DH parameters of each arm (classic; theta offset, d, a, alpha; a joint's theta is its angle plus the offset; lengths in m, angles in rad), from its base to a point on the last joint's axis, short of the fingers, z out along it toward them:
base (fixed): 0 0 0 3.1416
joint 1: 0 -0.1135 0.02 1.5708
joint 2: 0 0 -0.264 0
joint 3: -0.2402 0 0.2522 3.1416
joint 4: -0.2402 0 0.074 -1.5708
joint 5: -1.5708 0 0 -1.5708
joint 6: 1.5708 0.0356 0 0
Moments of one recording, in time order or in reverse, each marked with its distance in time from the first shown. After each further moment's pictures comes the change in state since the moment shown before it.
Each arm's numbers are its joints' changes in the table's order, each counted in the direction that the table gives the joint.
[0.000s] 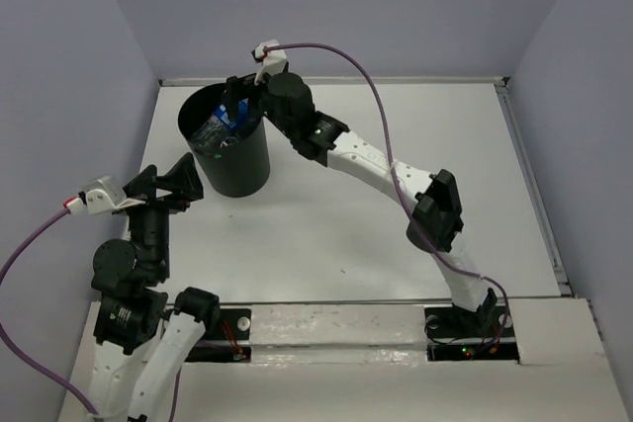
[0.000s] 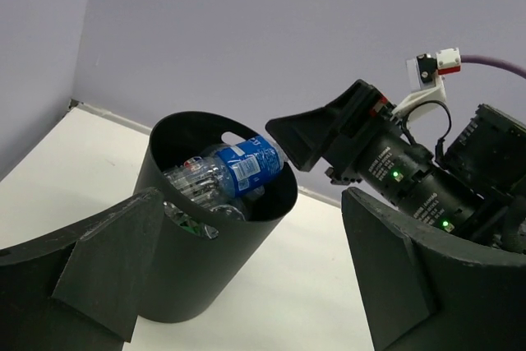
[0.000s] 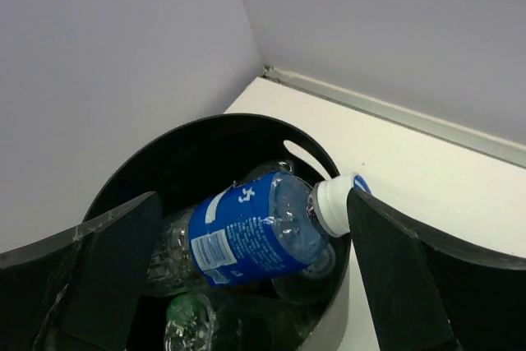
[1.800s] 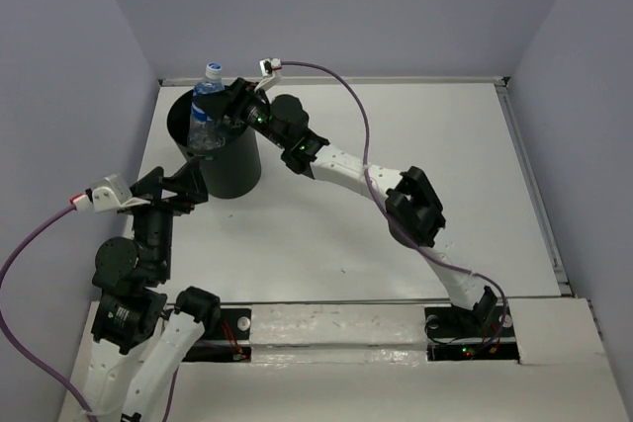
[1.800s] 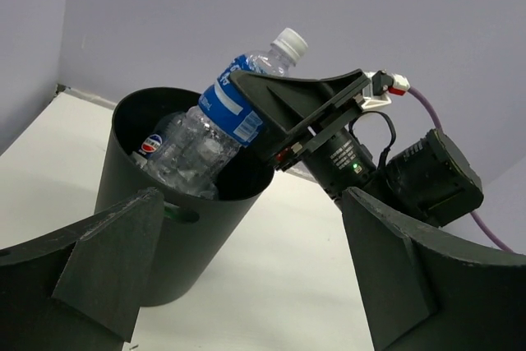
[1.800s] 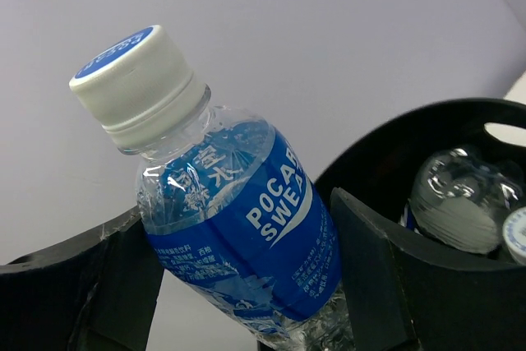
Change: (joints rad) left arm 0.060 0.000 0.000 -0.037 0.012 0.001; right arm 0.001 0.105 0.151 0.549 0.301 0.654
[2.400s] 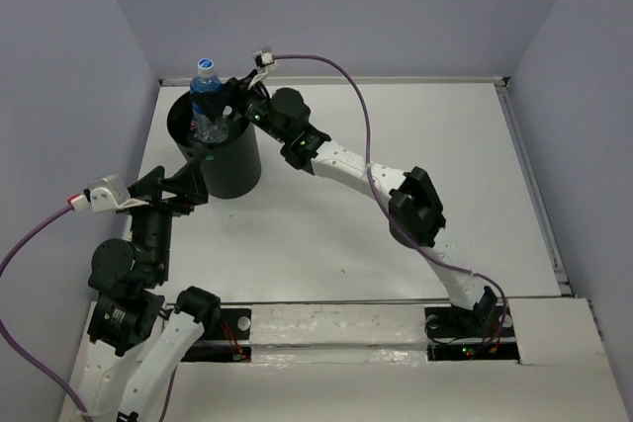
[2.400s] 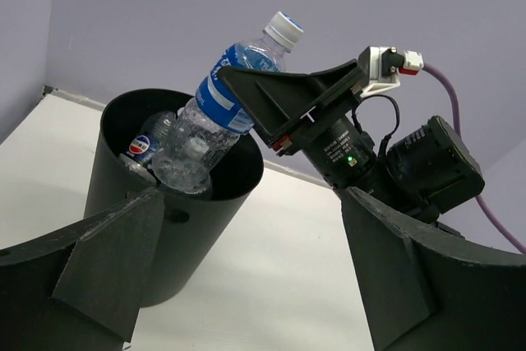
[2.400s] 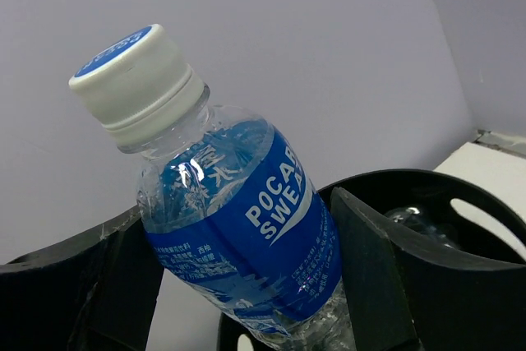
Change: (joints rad) left arm 0.033 0.000 -0.020 -0.009 0.001 0.000; right arm 0.000 0.015 -0.105 -0.054 0.015 -0.327
